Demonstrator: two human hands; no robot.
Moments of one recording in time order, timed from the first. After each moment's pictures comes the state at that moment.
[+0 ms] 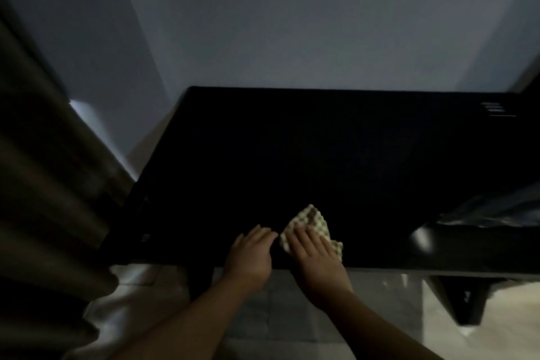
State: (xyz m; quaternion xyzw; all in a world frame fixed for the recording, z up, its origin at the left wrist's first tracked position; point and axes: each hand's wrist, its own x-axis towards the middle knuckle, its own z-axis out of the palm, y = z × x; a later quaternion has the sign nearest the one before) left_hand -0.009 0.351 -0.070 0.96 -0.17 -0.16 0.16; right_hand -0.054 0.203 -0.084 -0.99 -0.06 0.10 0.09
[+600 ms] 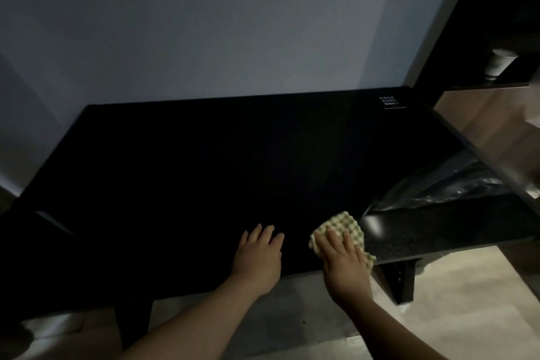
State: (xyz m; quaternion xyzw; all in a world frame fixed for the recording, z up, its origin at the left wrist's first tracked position) left_hand -0.027 0.136 -0.063 0.94 -0.27 -0.20 0.05; right_hand -0.103 -0.020 -0.081 -0.97 0.18 0.10 0.16
